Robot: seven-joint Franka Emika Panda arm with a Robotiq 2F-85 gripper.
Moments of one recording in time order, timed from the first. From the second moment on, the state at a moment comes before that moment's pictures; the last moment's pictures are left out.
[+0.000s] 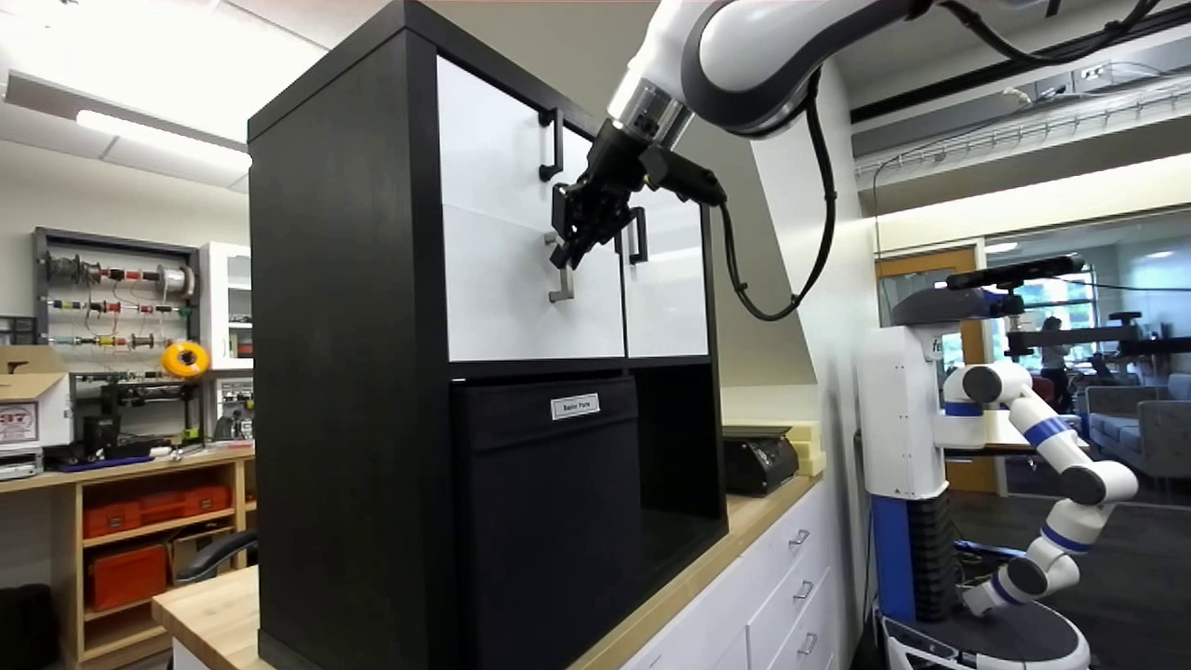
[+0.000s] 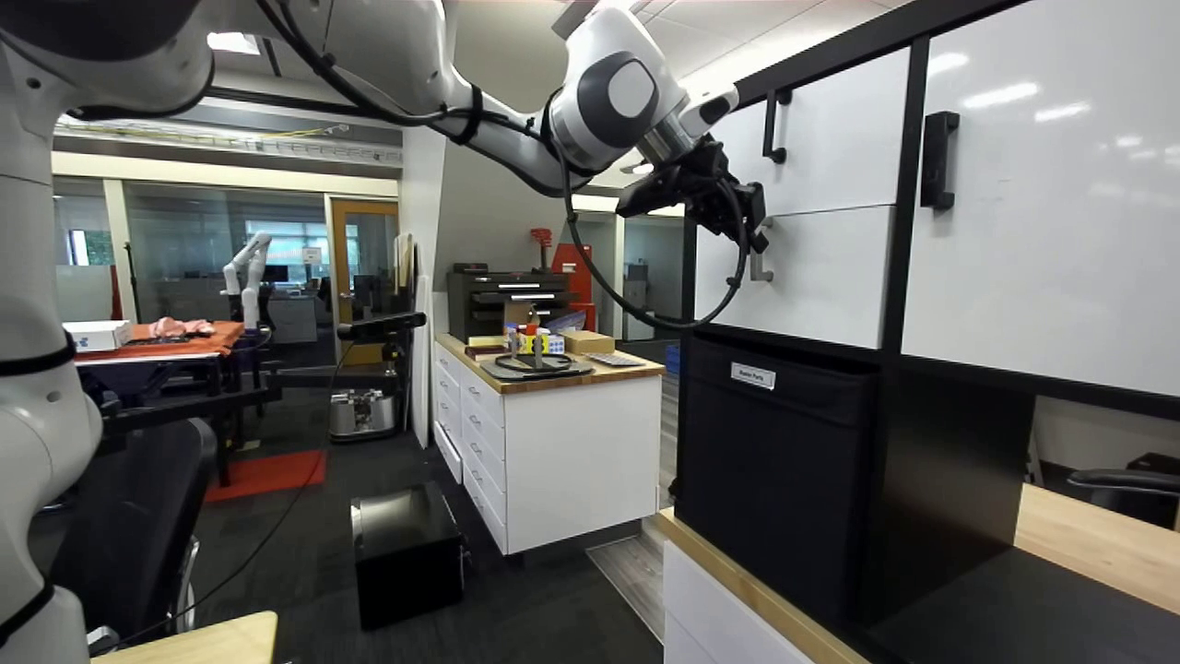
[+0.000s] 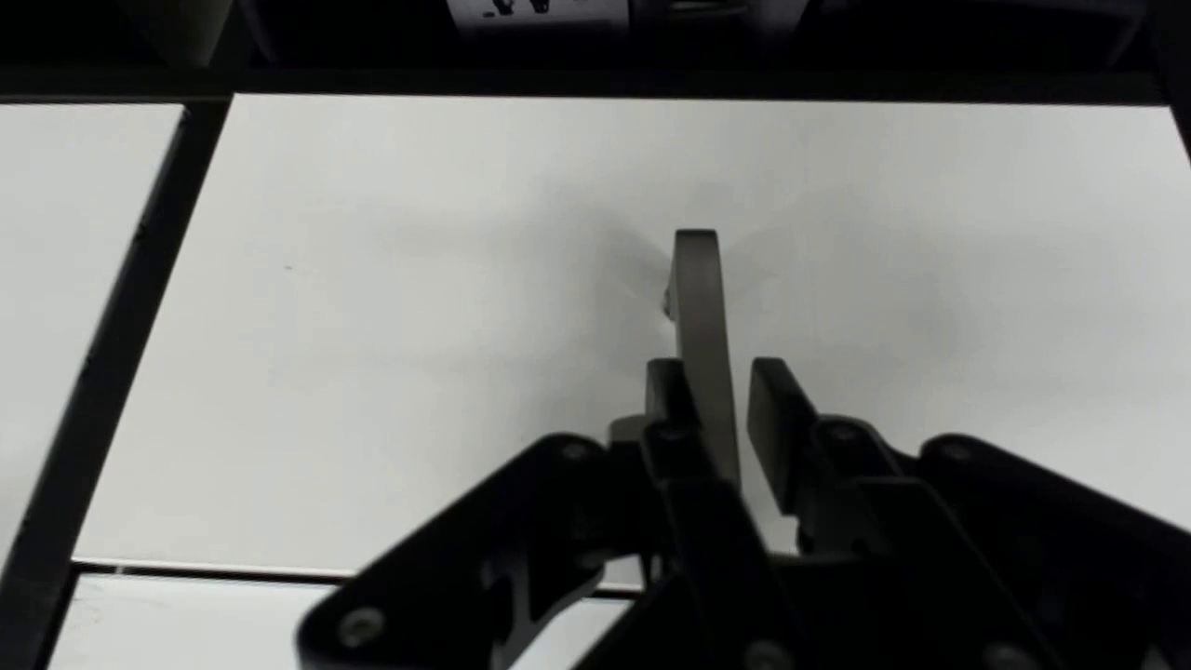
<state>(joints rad) -0.03 0.09 0.09 -1.70 -0.27 2.59 0.28</state>
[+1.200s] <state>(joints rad) 0.09 0.03 0.10 -1.65 -0.27 2.05 0.33</state>
